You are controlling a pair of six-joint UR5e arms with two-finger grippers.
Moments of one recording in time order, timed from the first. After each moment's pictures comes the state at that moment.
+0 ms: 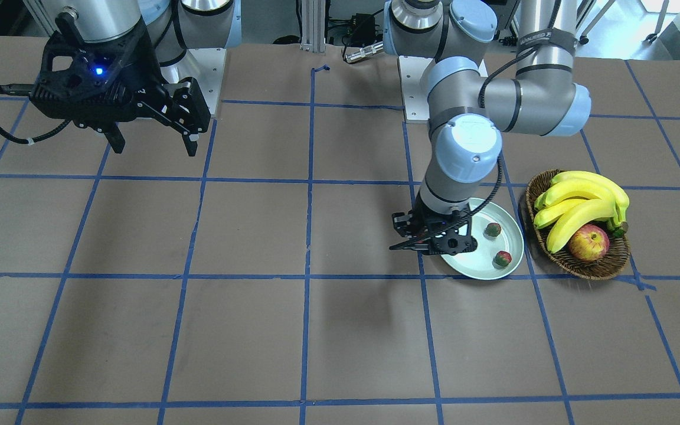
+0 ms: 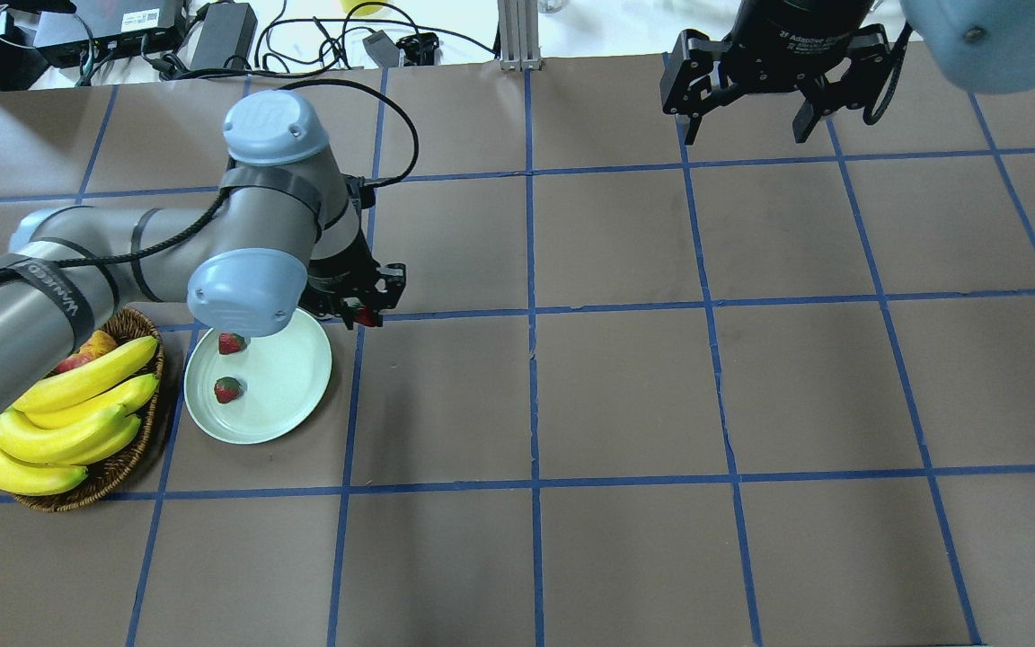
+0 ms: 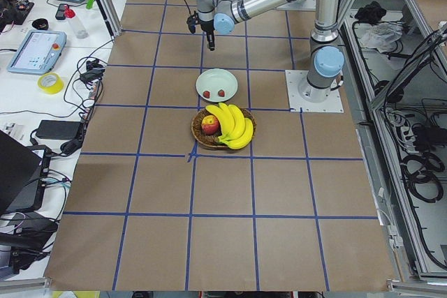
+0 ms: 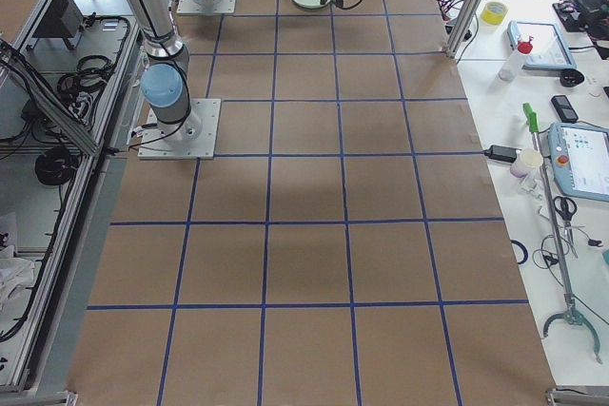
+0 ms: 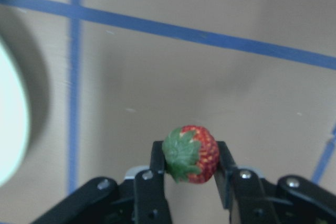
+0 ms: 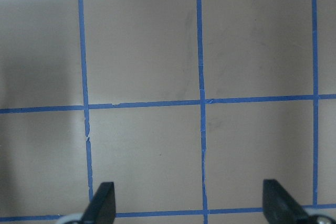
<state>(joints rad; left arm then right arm) -1.60 -1.81 -1.87 -1.10 1.62 -0.10 1.67 -1.51 1.41 -1.57 -1.58 0.13</state>
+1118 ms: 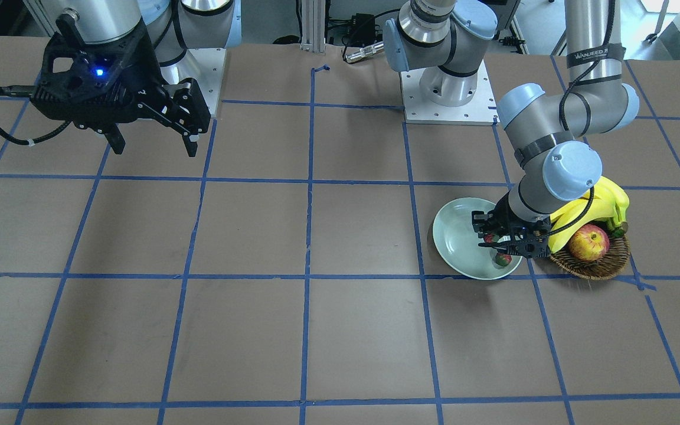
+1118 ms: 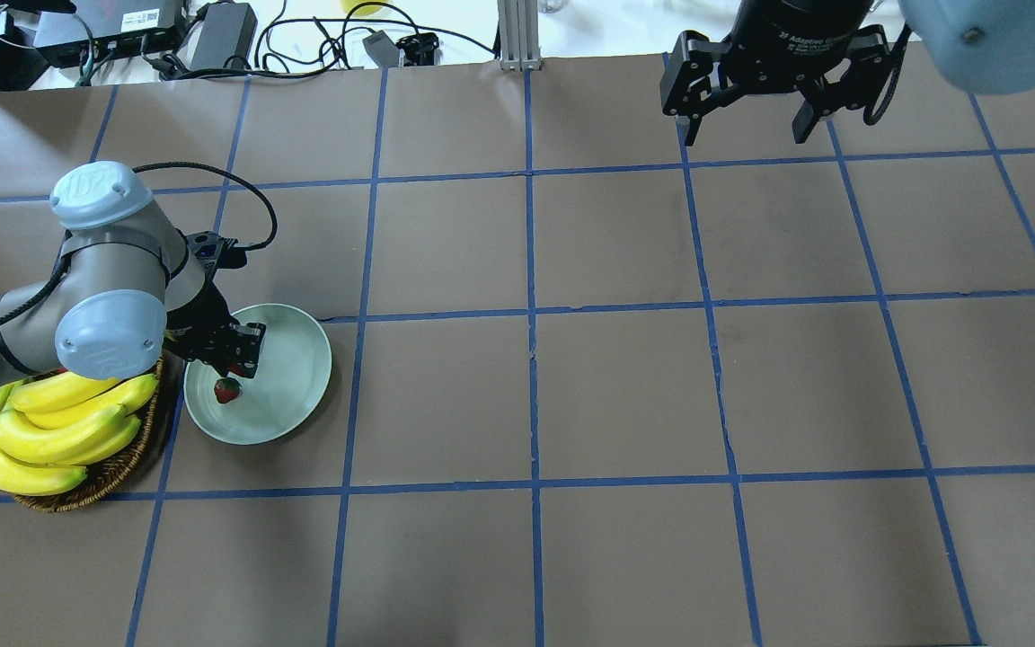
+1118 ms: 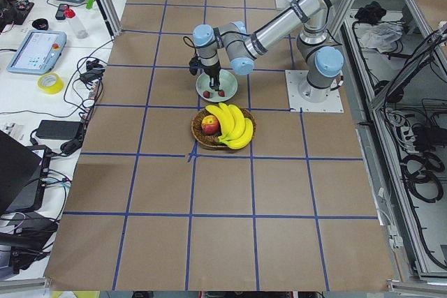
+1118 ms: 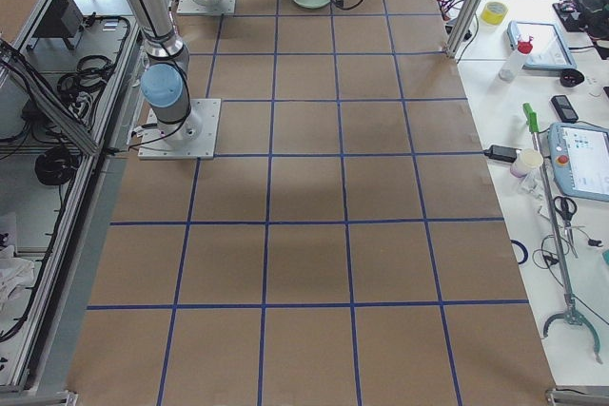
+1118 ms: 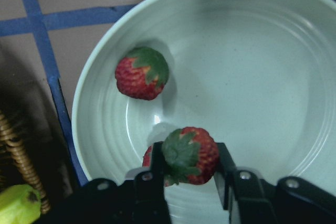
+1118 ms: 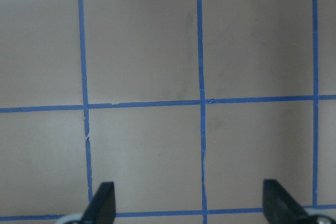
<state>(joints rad) -1.30 -1.82 -2.05 -0.99 1.61 0.33 1.67 -1.51 1.41 -1.57 -1.58 0.13</state>
